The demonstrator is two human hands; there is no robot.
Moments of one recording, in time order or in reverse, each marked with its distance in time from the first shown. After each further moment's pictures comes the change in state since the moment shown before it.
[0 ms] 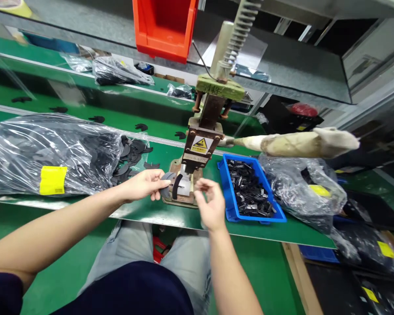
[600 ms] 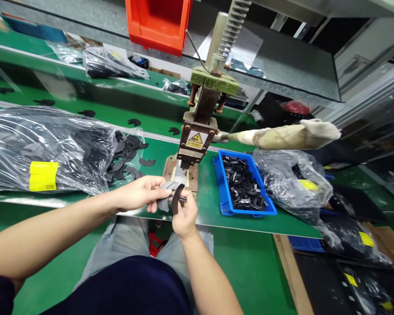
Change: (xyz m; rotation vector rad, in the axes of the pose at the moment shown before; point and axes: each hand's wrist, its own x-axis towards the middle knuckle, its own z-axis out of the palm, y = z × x) left_hand -0.026 0.016 0.029 -0.030 -0.165 -0.030; right_hand -0.062 -0.011 0.054 0.031 -0.043 0.182
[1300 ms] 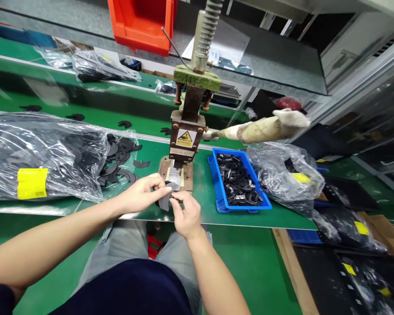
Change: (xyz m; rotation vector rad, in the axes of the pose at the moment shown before) left_hand 0.015 -0.016 0.012 0.385 0.280 0.295; right_hand 0.003 -0.003 -0.038 -0.151 -0.083 -0.158
